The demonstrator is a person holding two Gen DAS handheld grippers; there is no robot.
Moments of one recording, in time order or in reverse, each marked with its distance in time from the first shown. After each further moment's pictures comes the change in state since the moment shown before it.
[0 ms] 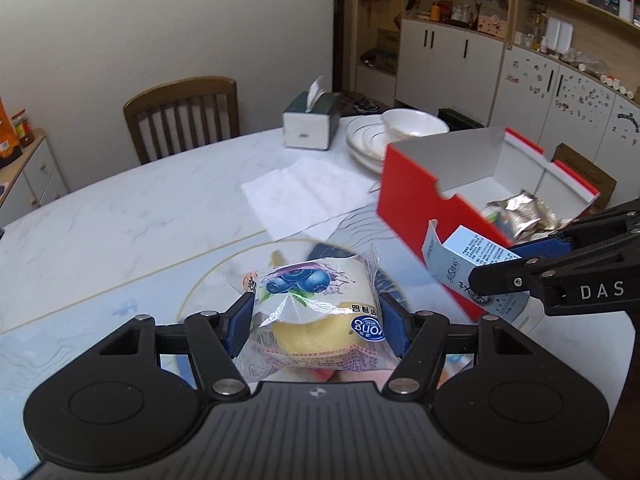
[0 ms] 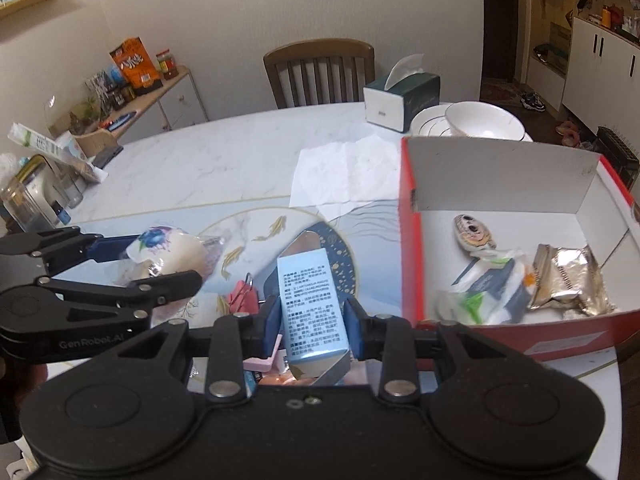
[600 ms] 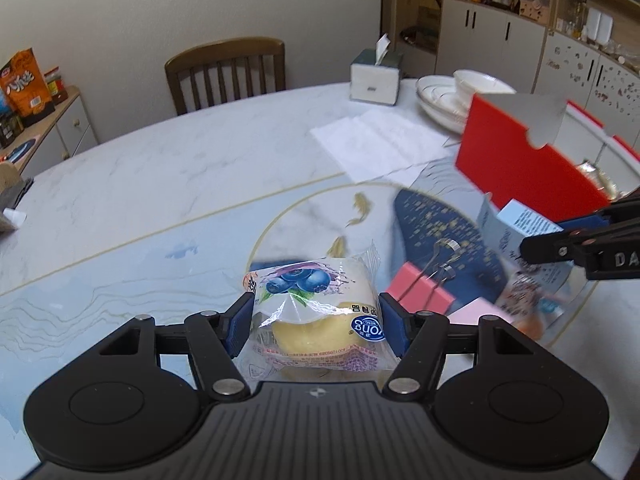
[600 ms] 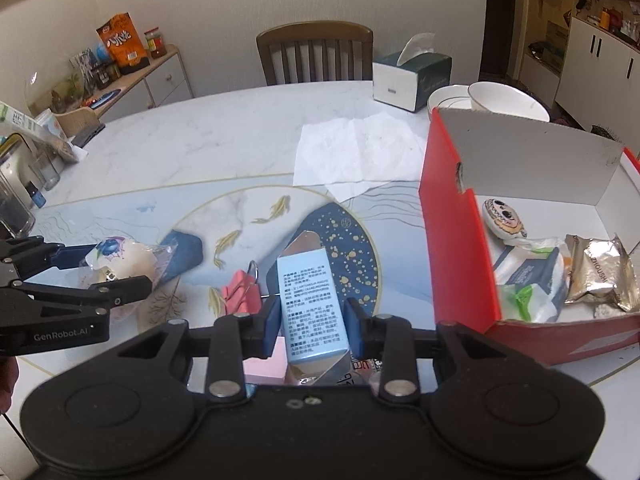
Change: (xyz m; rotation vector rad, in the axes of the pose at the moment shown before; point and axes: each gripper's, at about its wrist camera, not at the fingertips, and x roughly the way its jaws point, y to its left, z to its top) left arm 0.023 0.067 -0.043 -0.056 0.075 0.085; right arm 0.051 0.032 -0.011 -0.017 0.032 -0.064
